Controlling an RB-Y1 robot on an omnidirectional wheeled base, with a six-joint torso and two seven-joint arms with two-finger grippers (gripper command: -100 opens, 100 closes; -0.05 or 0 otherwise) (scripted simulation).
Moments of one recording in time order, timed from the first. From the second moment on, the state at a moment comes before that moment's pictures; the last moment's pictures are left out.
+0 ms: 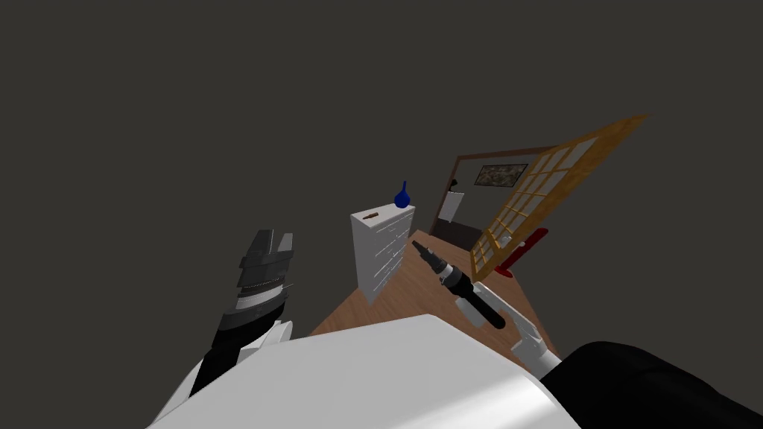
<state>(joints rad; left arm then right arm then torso) 0.53 -0.03 0.02 -2.29 -0.11 -0.64 -0.07 0.49 -0.75 -0.02 -2.07 0.17 -0.55 -0.09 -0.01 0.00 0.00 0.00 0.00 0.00</state>
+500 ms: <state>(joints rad) 0.53 -0.03 0.02 -2.29 -0.11 -0.64 -0.07 0.48 -0.89 -0.02 -2.03 0.19 -0.58 -0.12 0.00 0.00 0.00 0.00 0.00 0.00</state>
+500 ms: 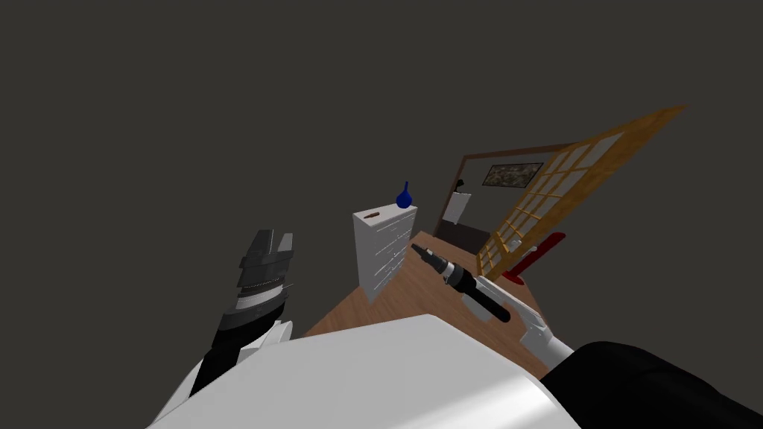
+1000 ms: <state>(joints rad) 0.54 -0.03 0.02 -2.29 -0.11 -0.64 -0.07 0.47 -1.04 -0.02 -2.00 0.21 -0.62 -0.14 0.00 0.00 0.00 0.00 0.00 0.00</state>
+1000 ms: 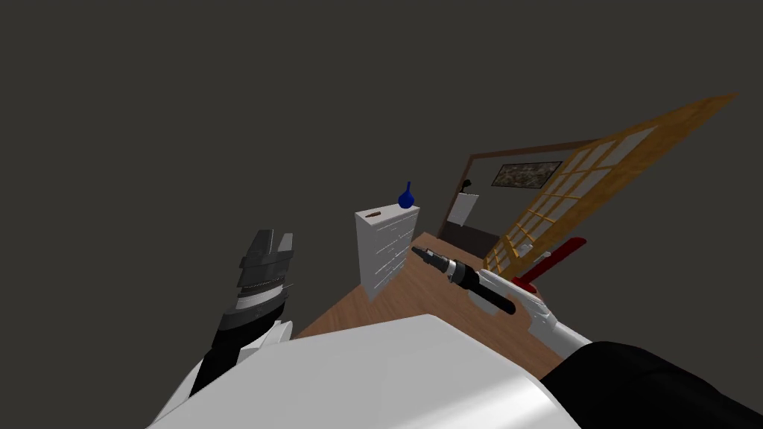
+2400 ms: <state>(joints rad) 0.54 -0.03 0.02 -2.29 -0.11 -0.64 -0.07 0.43 -1.47 0.00 -1.88 0.29 -0.74 -0.22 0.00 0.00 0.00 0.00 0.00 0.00</state>
